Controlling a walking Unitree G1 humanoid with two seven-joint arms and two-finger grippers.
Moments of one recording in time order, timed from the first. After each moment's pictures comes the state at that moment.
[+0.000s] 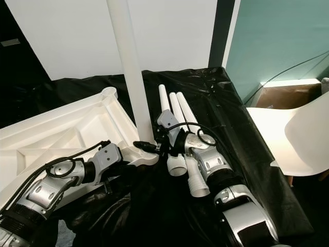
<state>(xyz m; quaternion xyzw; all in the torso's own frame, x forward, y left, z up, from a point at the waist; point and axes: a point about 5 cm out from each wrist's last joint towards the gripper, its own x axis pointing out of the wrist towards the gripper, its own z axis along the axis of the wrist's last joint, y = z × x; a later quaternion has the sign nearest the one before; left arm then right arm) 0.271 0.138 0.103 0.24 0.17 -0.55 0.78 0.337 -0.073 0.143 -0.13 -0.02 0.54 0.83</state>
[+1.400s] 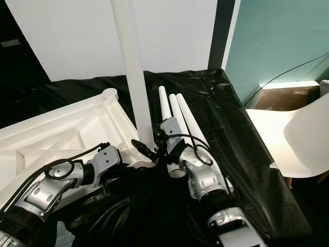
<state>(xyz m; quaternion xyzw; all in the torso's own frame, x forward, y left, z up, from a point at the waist) 0.270 0.138 0.104 0.24 0.17 -0.55 0.78 0.325 -0.082 0.136 -0.09 -0.04 0.48 0.87</state>
